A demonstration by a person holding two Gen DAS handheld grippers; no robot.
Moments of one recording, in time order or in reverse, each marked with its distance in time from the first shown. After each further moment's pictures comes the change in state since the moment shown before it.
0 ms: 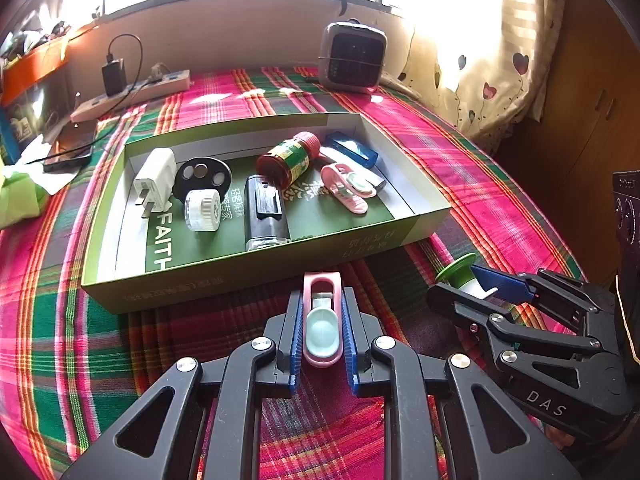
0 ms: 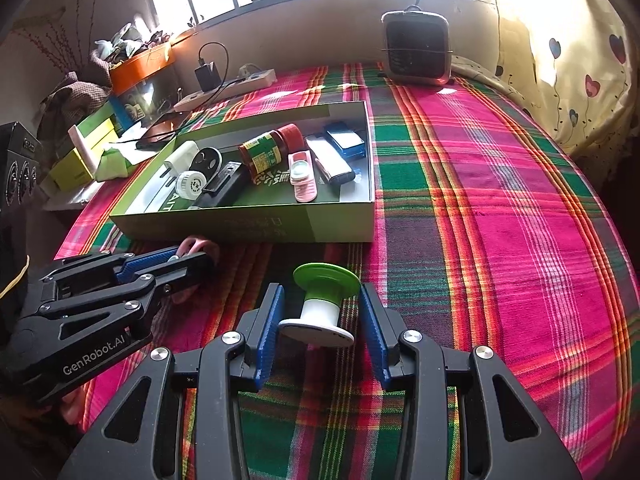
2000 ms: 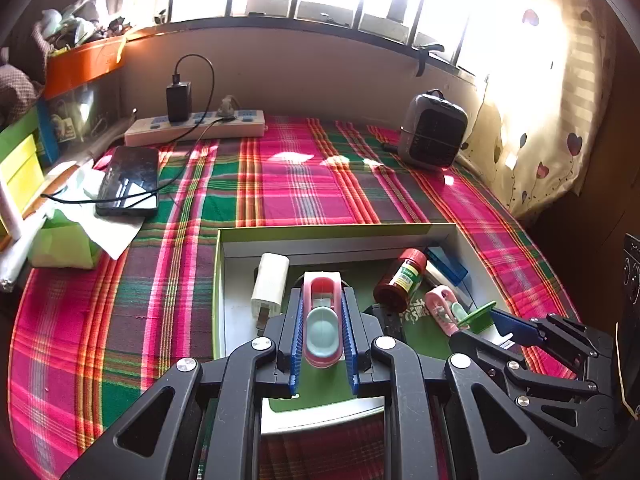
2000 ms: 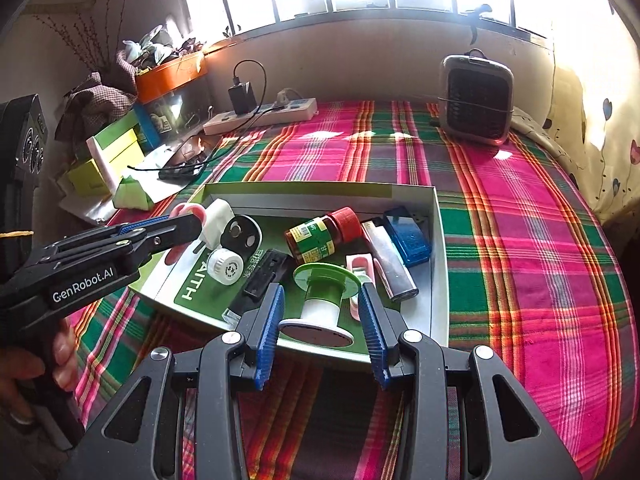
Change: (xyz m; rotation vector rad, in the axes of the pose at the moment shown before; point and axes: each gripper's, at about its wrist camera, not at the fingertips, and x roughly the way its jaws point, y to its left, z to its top) left arm -0.007 0.084 0.066 -0.153 -0.120 0.091; right arm 0.028 0.036 0.069 -0.110 -0.045 0.079
